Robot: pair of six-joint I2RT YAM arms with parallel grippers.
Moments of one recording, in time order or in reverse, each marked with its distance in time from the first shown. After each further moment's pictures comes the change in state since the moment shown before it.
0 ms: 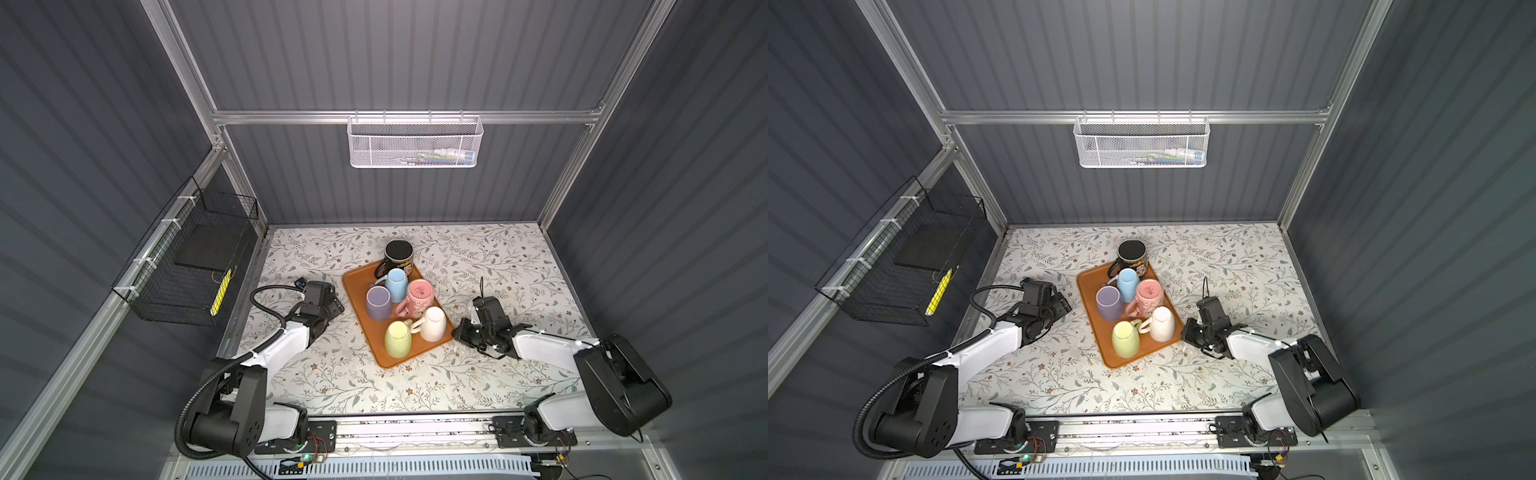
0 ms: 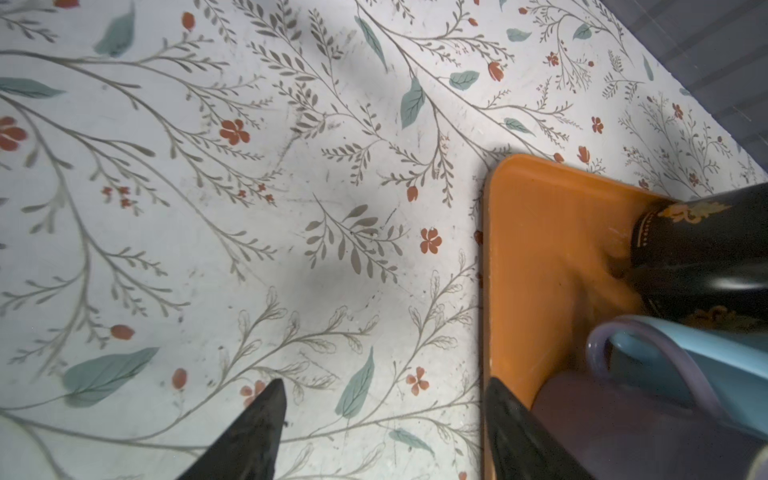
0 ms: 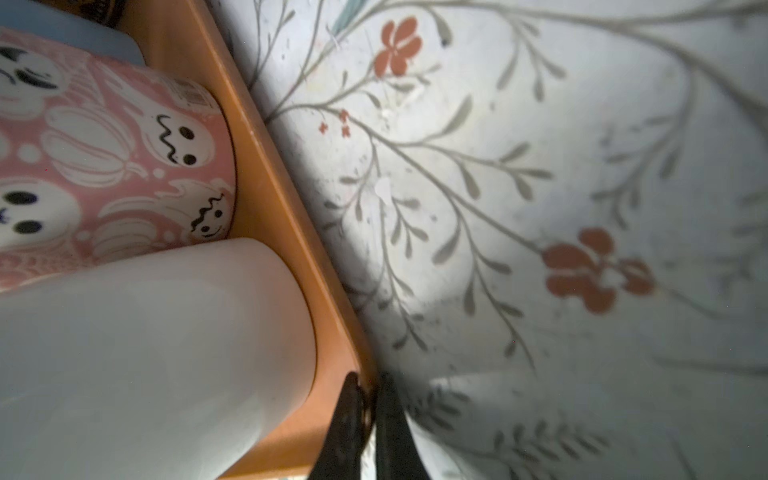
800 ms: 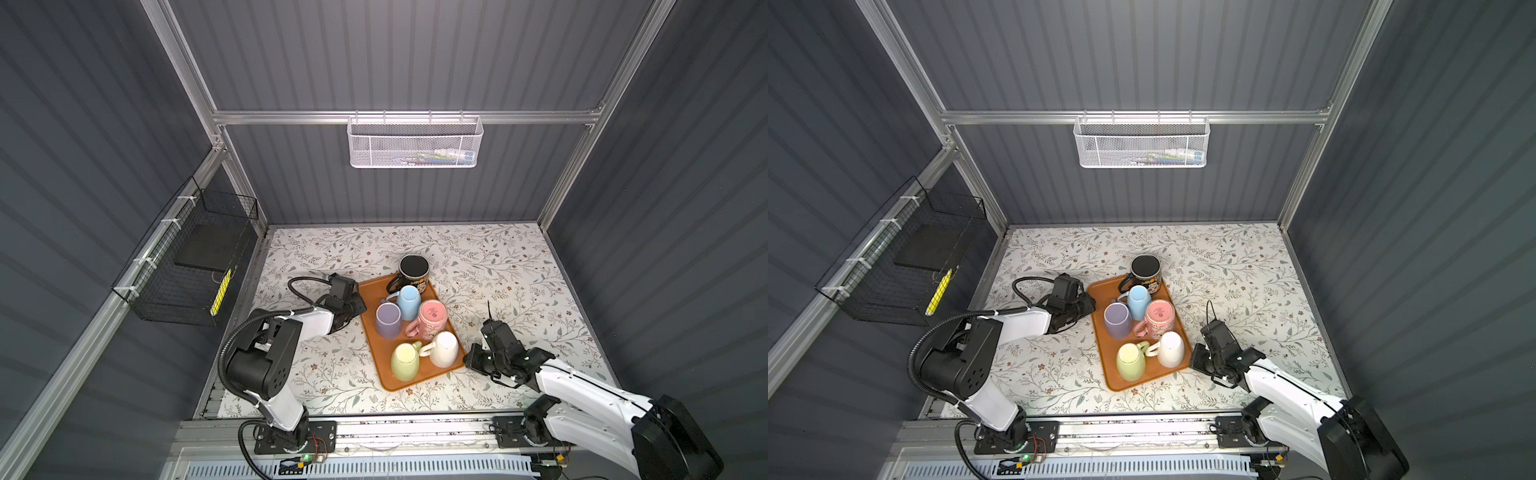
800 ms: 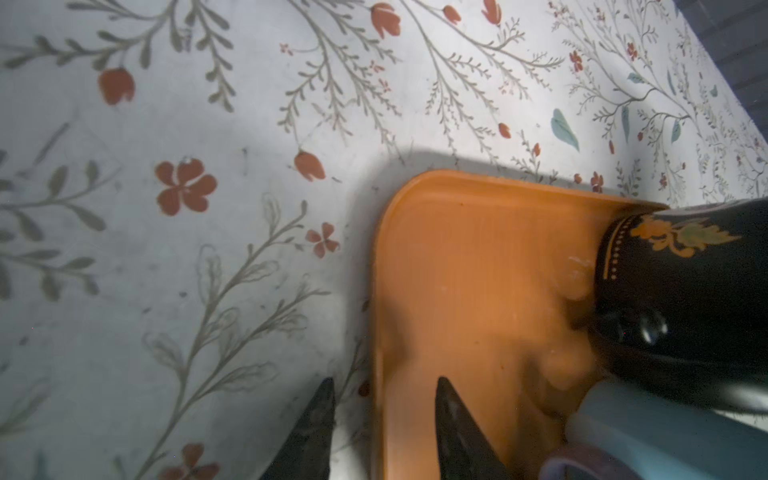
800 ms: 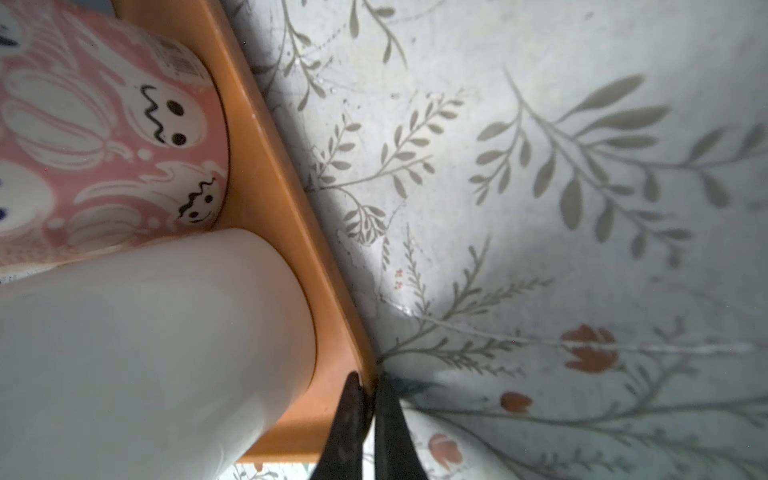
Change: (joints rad) left arm -0.127 0.327 0.117 0.221 0.169 -0.016; right arm 0.126 -0.365 -0.138 -0.286 0.084 0.088
